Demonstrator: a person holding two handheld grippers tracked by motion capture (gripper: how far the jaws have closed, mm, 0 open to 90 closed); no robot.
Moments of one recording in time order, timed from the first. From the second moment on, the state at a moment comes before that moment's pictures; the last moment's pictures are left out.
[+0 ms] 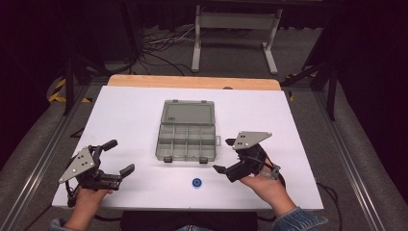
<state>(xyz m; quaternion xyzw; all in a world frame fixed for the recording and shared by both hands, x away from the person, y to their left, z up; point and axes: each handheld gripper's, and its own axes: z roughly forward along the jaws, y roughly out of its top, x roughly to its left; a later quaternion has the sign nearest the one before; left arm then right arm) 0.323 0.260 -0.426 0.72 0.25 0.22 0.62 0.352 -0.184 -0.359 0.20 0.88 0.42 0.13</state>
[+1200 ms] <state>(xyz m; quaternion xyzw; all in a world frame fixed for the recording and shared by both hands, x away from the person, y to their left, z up) 0.323 0.259 -0.427 0.72 0.25 0.22 0.61 0.361 -0.143 -0.381 0.17 0.94 0.30 0.07</state>
